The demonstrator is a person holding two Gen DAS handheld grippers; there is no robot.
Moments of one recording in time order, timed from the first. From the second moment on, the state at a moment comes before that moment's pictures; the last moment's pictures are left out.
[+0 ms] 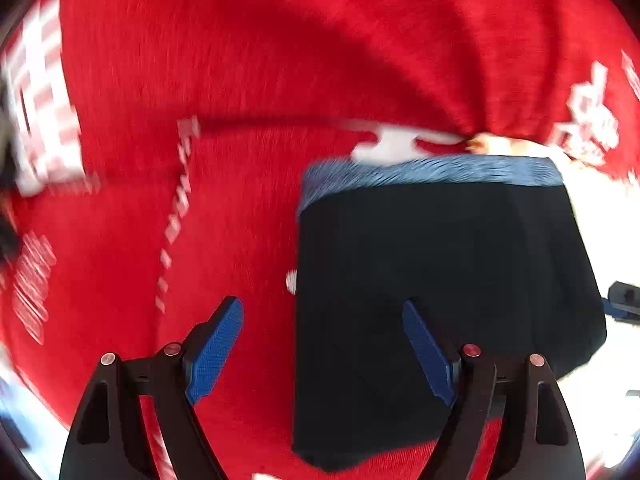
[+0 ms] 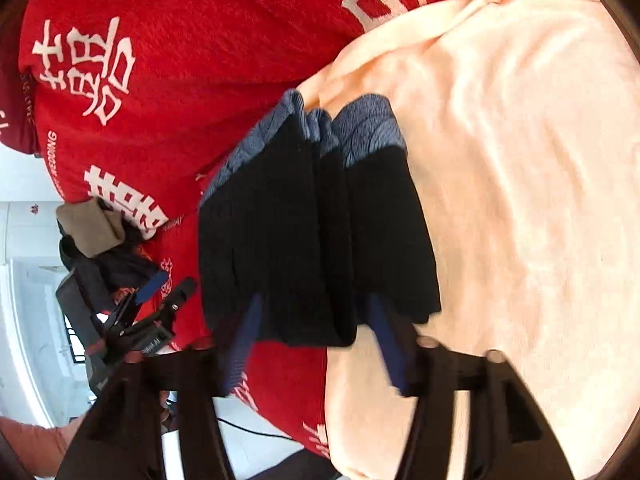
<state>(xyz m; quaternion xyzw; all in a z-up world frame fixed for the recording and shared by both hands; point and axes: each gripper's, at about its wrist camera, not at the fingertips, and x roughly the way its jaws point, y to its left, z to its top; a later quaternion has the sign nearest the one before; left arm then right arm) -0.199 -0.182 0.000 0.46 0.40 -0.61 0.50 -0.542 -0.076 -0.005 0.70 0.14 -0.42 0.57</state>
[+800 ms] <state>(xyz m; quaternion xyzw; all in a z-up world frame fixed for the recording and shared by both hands) -0.210 -0.198 0.025 0.45 0.37 -0.63 0.51 -0.505 -0.092 -0.021 0.67 0.22 -0.45 0.55</state>
